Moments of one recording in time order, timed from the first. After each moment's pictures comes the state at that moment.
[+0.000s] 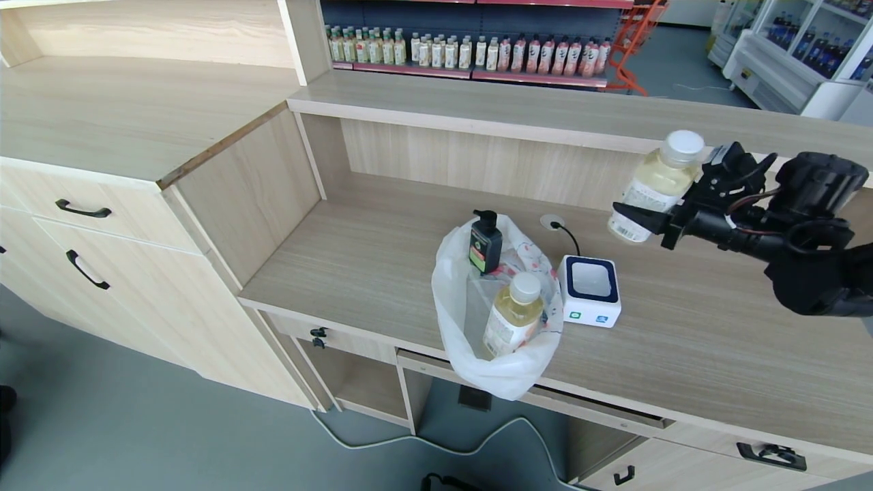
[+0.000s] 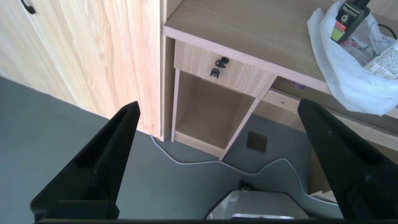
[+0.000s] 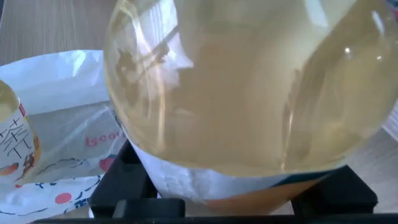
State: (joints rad) left arm -0.01 0.00 0.00 0.01 0.00 -0.15; right arm -0.09 1.98 -1.10 -1.05 0.80 -0.39
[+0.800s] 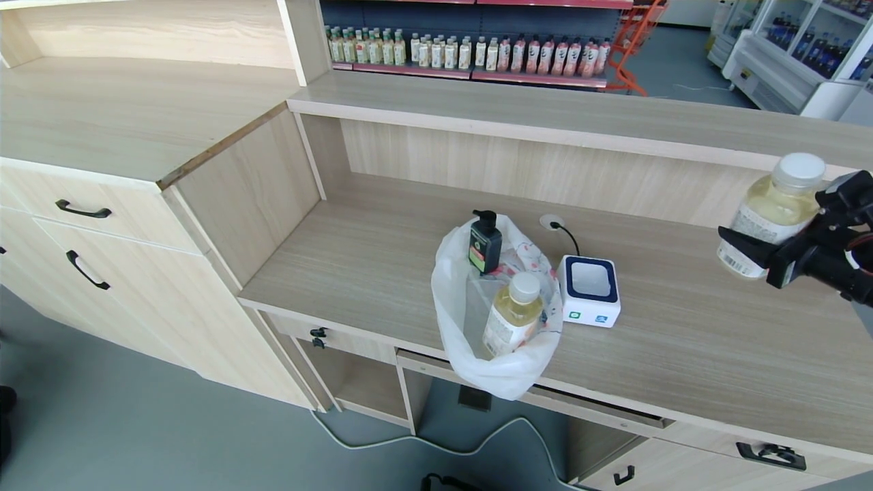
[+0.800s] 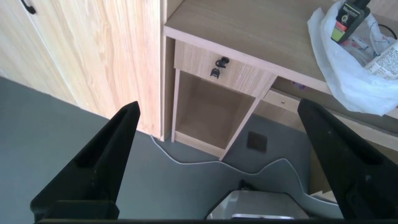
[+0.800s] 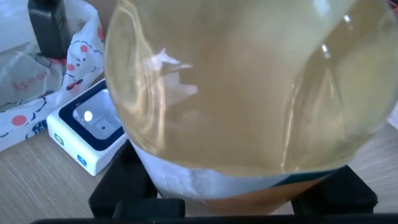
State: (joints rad) left arm -0.01 0.00 0.00 0.01 0.00 -0.15; right arm -0.31 1.72 -0.68 -1.13 0.64 -0.50
